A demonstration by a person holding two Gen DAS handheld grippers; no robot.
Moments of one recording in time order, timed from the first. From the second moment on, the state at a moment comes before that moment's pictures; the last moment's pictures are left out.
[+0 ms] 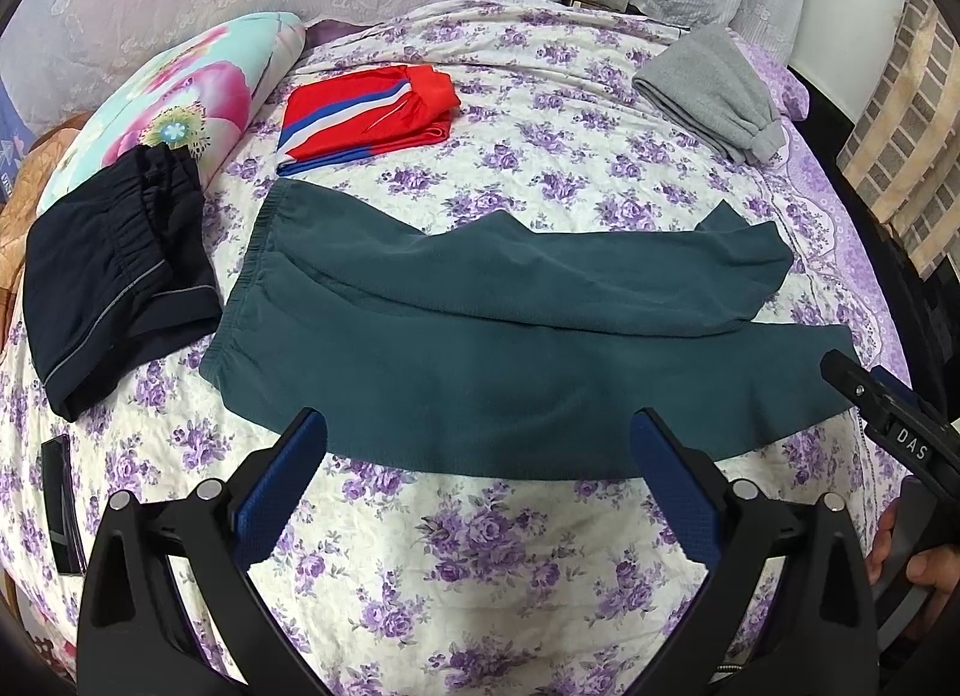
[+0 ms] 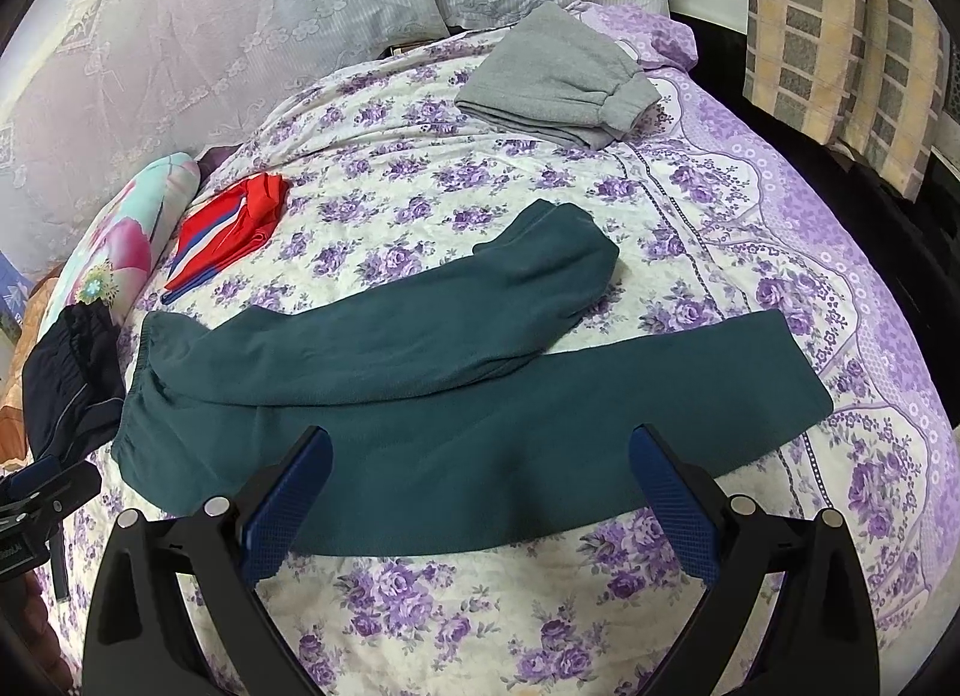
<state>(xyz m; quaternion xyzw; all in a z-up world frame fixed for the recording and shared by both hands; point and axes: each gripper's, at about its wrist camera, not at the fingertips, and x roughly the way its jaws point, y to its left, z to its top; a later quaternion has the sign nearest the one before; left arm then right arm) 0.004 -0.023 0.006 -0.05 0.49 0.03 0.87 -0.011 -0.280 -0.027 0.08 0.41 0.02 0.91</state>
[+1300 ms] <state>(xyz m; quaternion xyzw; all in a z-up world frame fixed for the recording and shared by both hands) 0.043 0.009 -0.049 0.00 0.53 0.09 0.84 0.096 -0.386 -0.032 0.11 0.38 -0.08 0.92</state>
